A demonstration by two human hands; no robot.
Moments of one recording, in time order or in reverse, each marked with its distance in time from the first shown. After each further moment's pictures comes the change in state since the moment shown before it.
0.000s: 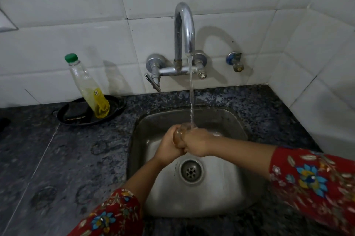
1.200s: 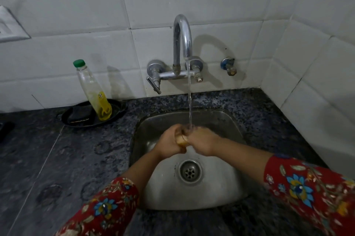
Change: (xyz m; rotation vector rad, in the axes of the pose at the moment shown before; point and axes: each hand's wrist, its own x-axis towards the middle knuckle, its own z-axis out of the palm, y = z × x) left_hand 0.000 0.015 -0.015 0.376 -0.154 -0.099; right_hand -0.017 0.005 0.016 0.322 0.183 0.068
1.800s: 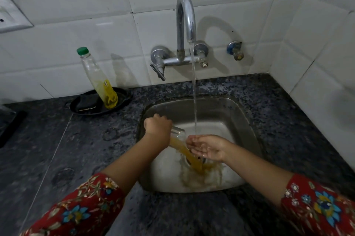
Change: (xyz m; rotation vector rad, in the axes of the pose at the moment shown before) left_hand -0.022 0.024 -0.028 1.306 -0.196 -0.216; right_hand -0.031 -0.018 0.040 1.964 -0.056 0.666
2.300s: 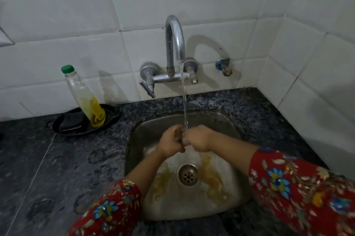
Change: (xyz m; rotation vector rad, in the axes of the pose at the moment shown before) left_hand 0.060 0.033 0.023 -1.384 0.122 0.211; right_hand 0.028 -0.079 0.009 -2.286 0.011 -0.605
